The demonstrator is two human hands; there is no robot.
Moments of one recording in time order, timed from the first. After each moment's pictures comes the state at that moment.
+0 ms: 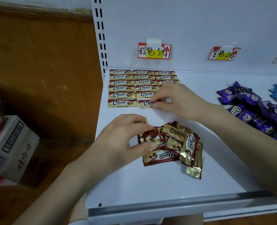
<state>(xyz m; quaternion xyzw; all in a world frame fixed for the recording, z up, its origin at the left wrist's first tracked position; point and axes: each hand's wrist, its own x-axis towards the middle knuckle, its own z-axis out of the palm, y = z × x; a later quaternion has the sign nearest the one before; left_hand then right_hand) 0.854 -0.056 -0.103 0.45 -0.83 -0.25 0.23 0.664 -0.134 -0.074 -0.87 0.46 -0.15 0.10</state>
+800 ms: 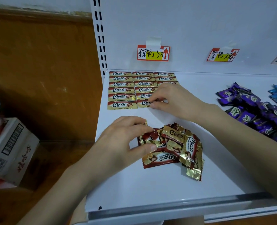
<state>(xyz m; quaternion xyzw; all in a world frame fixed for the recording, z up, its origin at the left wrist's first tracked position) 0.854 -0.057 -0.107 0.45 -0.83 -0.24 0.22 0.670 -0.138 -0.072 -0.87 0.48 -0.13 0.08</state>
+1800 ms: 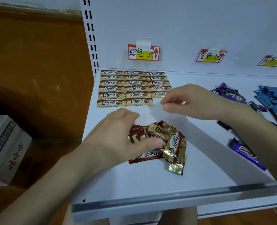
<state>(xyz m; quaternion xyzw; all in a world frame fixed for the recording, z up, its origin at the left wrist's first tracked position) 0.833 -0.049 -0.076 0.52 -0.81 -0.23 0.15 0.624 -0.106 -0.039 -0.83 0.51 -0.09 0.20</state>
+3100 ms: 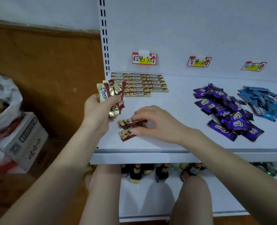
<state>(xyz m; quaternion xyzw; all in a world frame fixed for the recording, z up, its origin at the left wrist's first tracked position) 0.838 -0.019 -0.075 0.54 -0.32 -0.50 0.59 0.672 -0.018 -0.082 -0.88 0.40 -0.20 0.17</state>
